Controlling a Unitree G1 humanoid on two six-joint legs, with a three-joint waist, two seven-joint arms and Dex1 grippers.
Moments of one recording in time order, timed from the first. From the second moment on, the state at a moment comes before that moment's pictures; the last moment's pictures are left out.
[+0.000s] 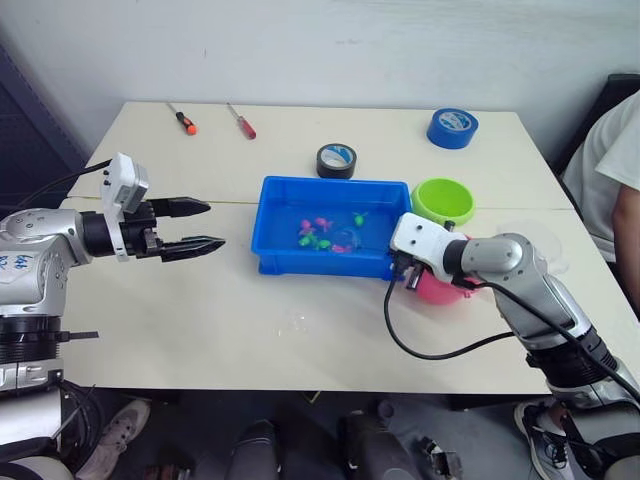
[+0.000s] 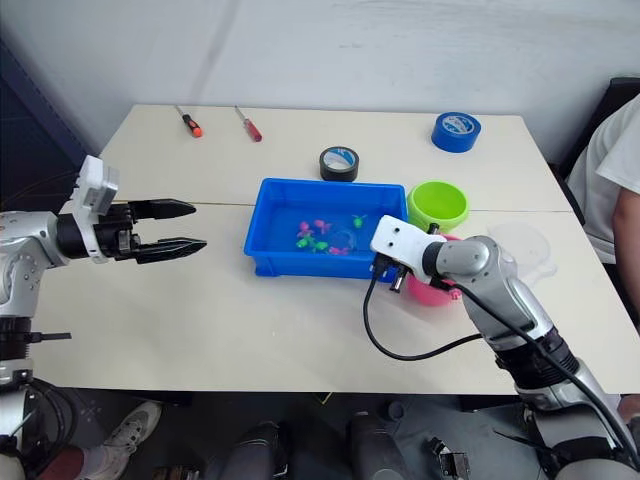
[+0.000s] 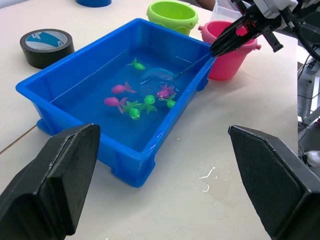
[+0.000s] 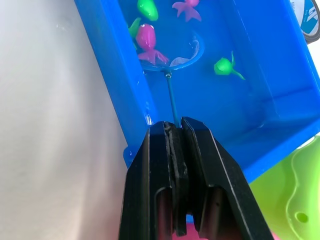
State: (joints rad) left arm -0.61 0.87 0.18 0.20 -0.44 0.52 -1.22; right arm -0.62 -0.69 0.30 -0.19 -0.10 0.63 0.85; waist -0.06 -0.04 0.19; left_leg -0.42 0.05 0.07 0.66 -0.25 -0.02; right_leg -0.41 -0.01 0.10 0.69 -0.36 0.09
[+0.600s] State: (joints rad) left arm -0.60 0.87 0.18 0.20 -0.44 0.53 -1.20; right arm -0.65 -0.64 0.23 -0.19 -0.02 0.76 0.81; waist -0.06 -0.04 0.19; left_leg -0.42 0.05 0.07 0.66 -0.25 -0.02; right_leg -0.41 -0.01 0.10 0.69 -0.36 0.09
